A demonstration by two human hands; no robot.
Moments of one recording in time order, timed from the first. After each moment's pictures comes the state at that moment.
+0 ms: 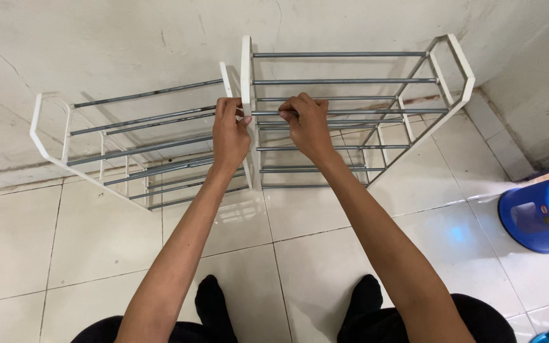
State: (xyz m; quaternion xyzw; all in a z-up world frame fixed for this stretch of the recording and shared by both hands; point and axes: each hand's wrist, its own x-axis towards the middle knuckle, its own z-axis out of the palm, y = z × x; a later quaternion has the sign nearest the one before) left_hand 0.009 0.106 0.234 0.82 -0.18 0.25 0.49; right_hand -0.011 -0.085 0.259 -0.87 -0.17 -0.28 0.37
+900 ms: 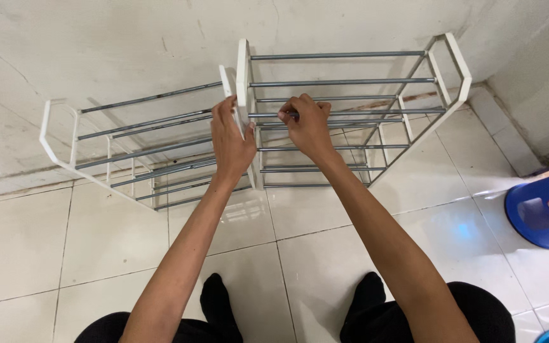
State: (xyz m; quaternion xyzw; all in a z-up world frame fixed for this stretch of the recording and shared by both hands) left_hand -0.008 0.104 0.232 0.83 -0.20 0.34 0.41; right_hand -0.009 -0.086 0.252 -0.89 -0.12 -0.25 0.37
